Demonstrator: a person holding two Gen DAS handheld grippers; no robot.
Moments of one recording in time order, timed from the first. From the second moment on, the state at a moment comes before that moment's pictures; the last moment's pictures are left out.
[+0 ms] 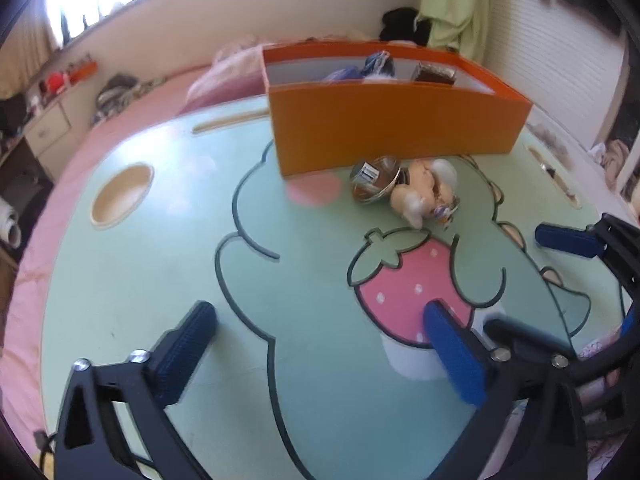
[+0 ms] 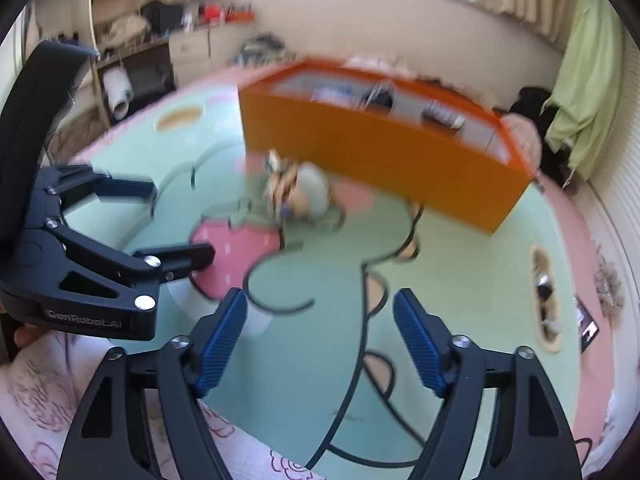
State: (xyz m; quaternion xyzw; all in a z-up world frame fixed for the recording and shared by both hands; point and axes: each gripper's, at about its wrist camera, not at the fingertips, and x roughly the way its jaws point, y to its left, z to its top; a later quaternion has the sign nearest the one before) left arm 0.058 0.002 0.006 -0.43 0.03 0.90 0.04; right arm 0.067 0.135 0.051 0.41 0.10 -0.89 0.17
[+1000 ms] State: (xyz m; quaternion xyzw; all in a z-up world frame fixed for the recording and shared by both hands) left arm 0.063 0.002 0.004 -0.42 0.03 0.90 0.05; right arm 0.054 0.167 0.045 0.42 0.04 -0.90 0.11
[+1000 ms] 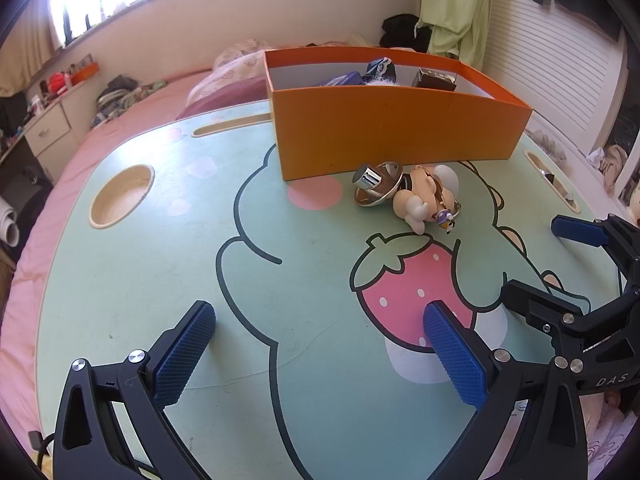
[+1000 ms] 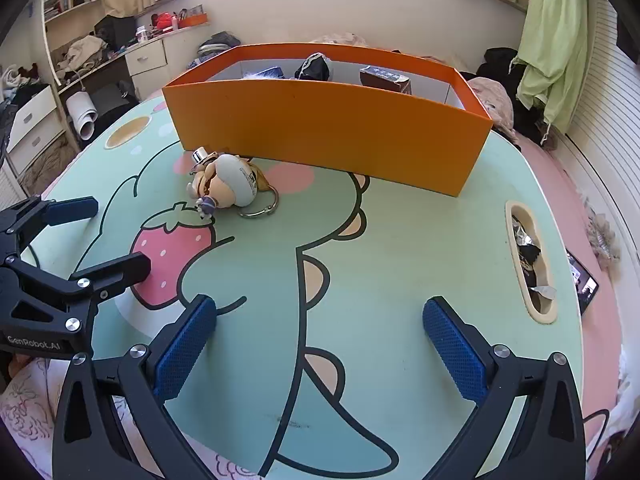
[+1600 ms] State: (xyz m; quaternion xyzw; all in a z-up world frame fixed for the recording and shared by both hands) left arm 0.060 0.003 0.006 -0.42 0.03 0.91 0.05; right arm 0.010 0.087 0.057 0.41 0.14 -0.89 0.16
